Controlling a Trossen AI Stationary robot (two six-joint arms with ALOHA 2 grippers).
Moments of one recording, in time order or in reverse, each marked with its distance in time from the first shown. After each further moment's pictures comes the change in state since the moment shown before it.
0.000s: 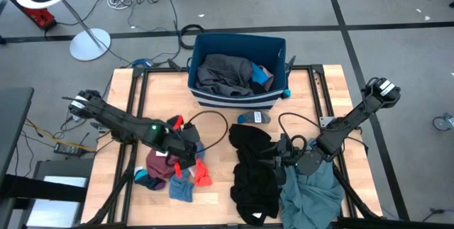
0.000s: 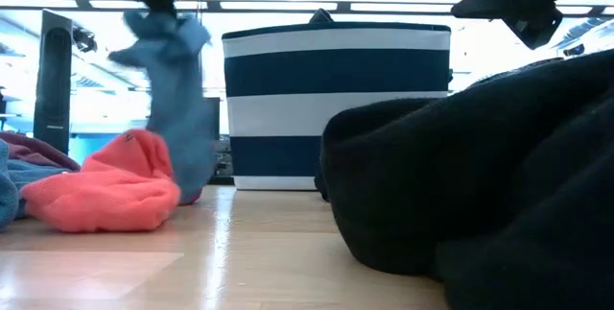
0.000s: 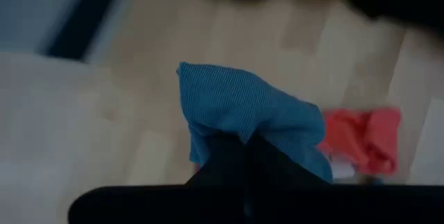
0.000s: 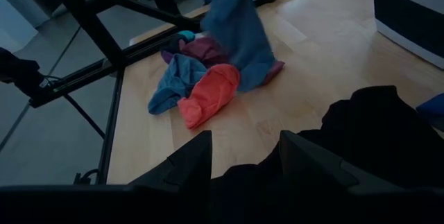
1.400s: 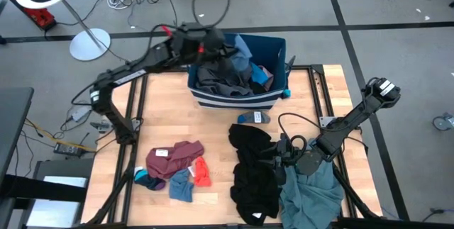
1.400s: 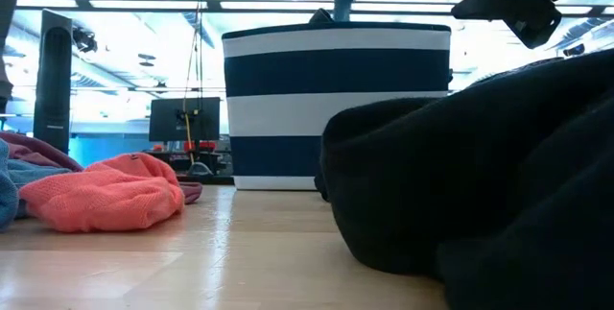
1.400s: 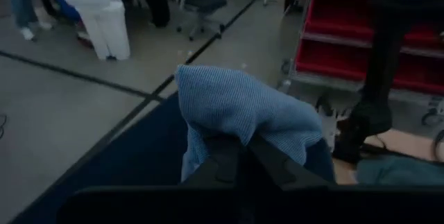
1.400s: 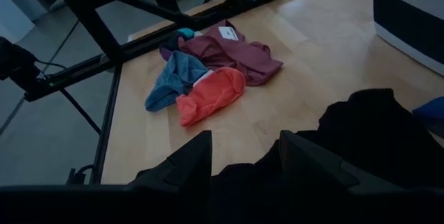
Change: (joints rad) left arm 0.749 0.213 0.585 0.611 0.335 0.615; right arm 0.000 0.000 0.000 -0.007 0.000 -0.026
